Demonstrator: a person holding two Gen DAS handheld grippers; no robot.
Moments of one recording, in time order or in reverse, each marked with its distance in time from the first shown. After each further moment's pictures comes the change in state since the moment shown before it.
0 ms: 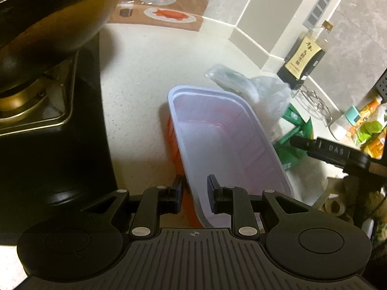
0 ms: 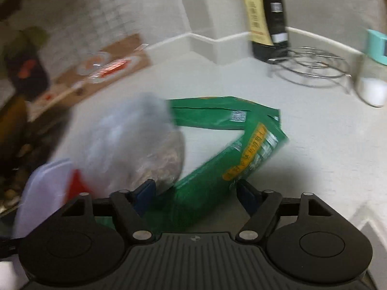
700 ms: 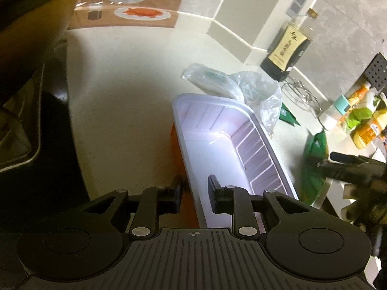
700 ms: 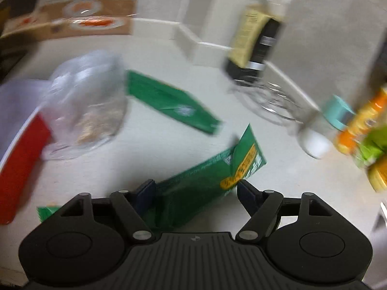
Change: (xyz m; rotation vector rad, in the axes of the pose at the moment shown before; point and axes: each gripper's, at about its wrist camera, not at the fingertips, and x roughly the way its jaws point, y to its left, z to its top) left arm 0.029 -0.004 0.029 0.108 0.040 -0.081; right arm -0.020 -0.011 -0.004 -0.251 0.031 -0.368
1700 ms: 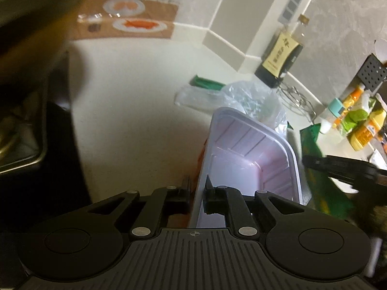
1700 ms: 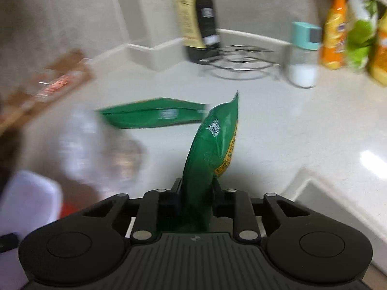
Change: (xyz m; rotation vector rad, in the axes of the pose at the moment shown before) left arm -0.022 -0.003 -0.011 0.013 -0.066 0.010; right arm -0.024 -0.006 -0.014 0.428 -0.023 0.172
